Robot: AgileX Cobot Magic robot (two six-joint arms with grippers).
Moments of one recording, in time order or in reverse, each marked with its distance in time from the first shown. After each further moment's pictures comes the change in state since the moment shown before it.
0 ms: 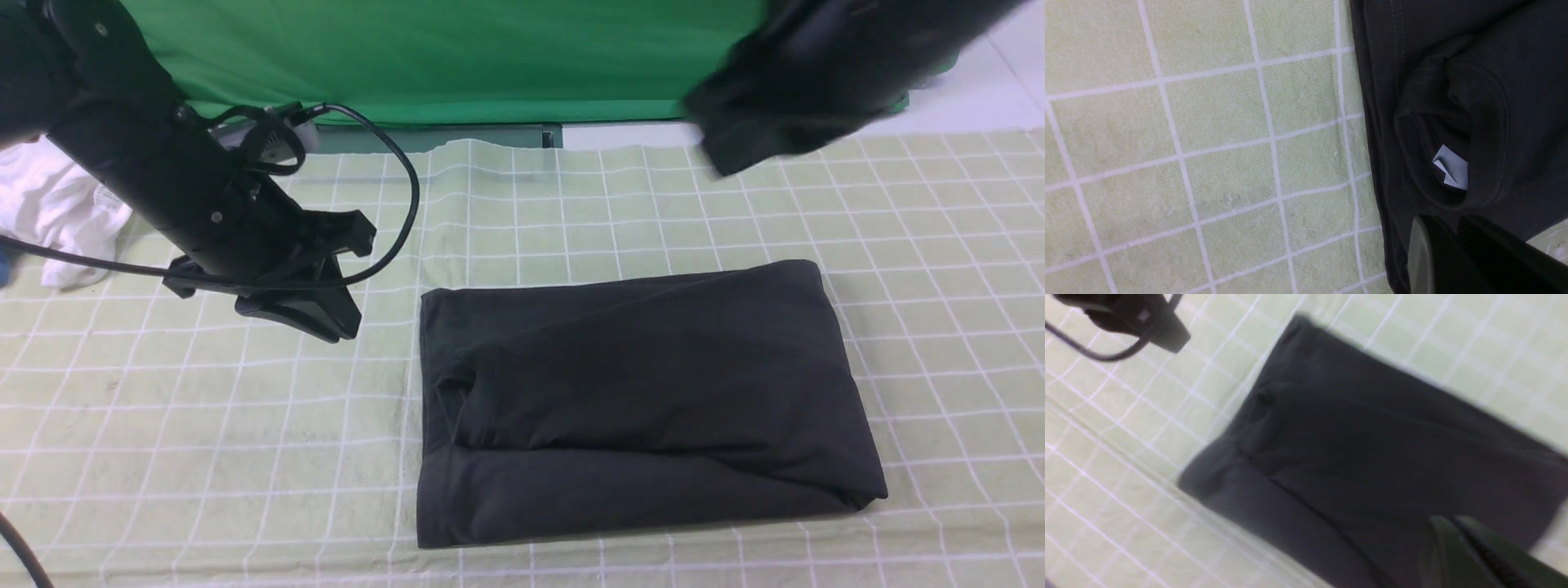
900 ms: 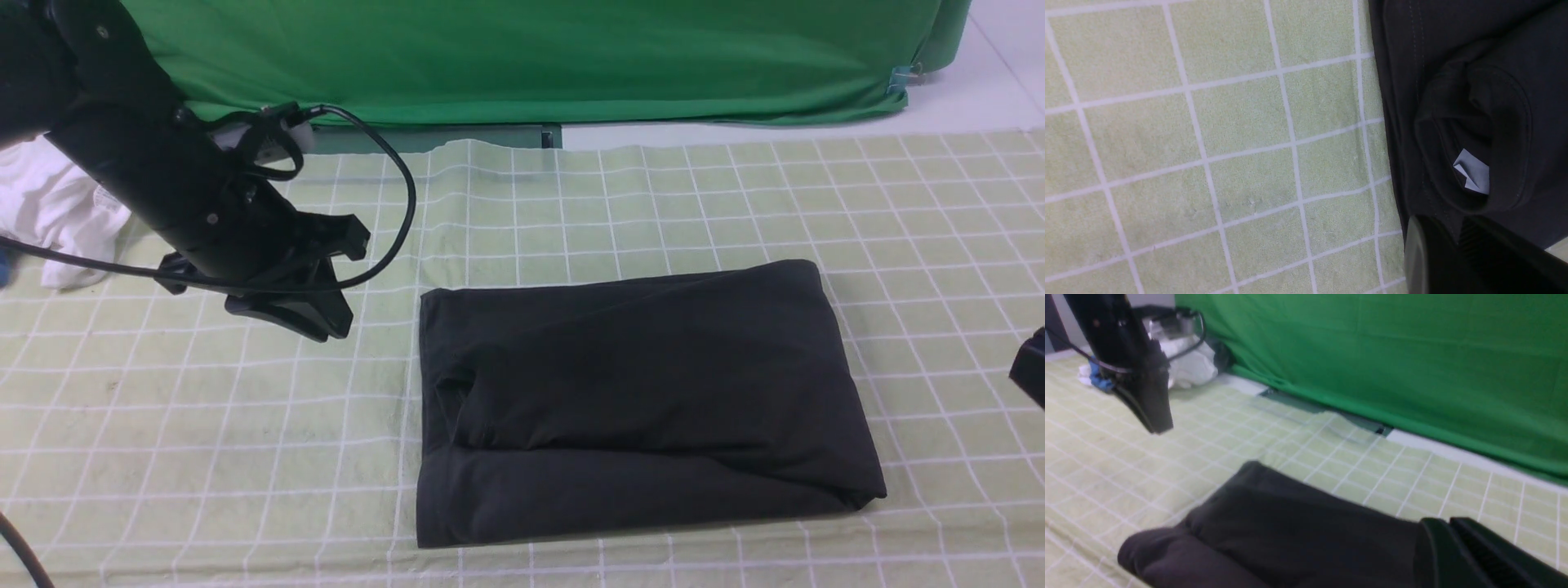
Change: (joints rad) right arm -0.006 -1.028 1.299 -0.172 -1.036 0.080; left arm 0.000 0.000 0.000 0.040 -0.015 0.001
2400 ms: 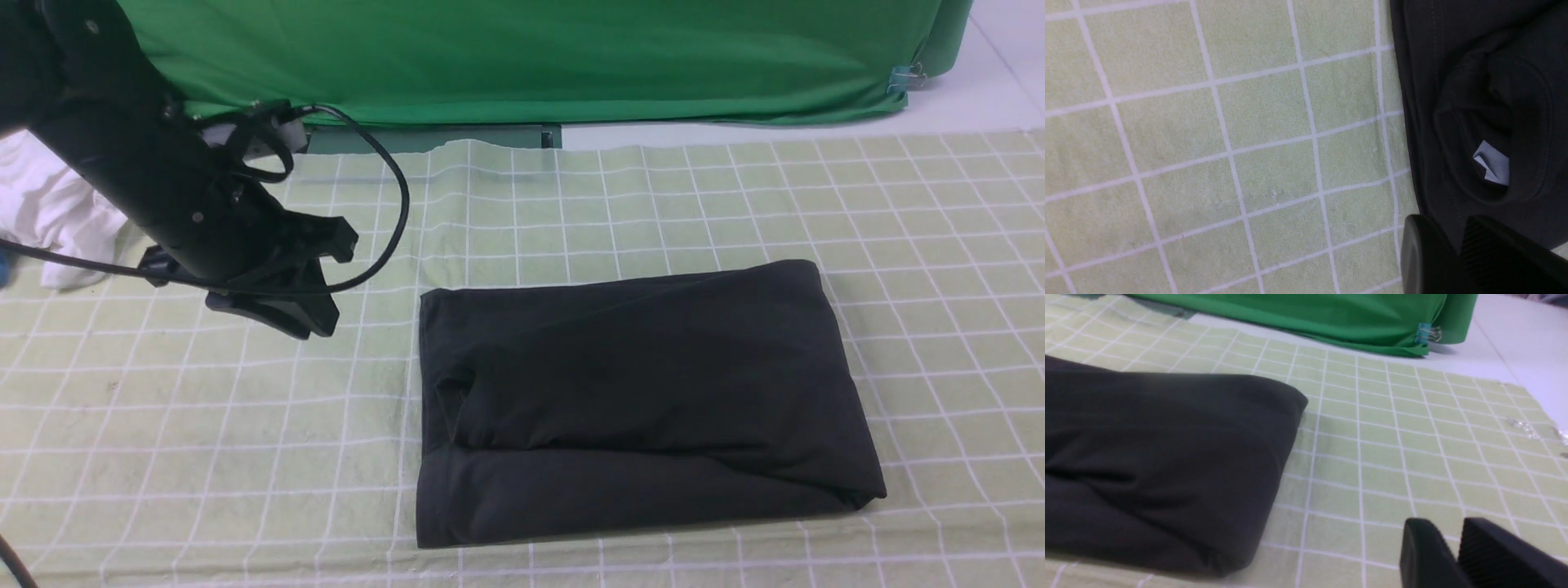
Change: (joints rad) right arm -0.458 -0.407 0.386 -0.102 0.055 0.004; left arm 0.000 -0.040 0.000 0.047 0.007 0.000
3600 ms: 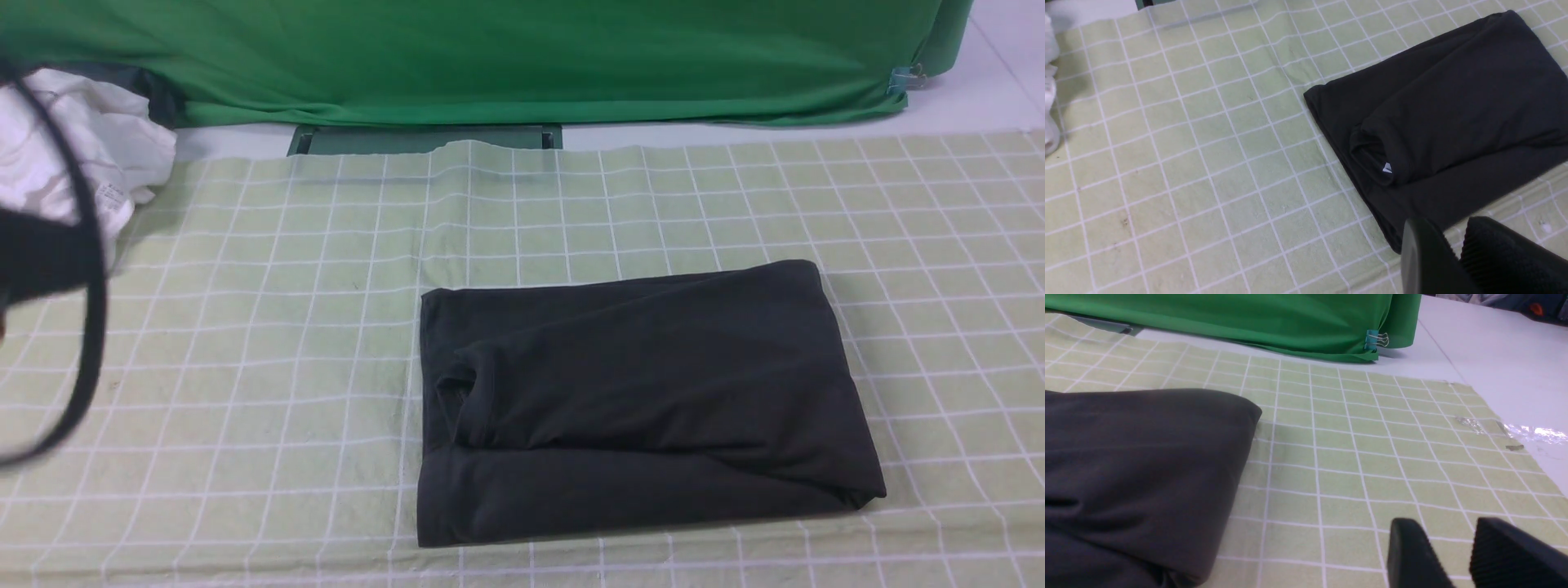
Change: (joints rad) right arm -0.092 -0.017 0.000 -0.002 0.004 0.007; left arm 0.000 -0.922 0.219 0.067 0.023 0.087
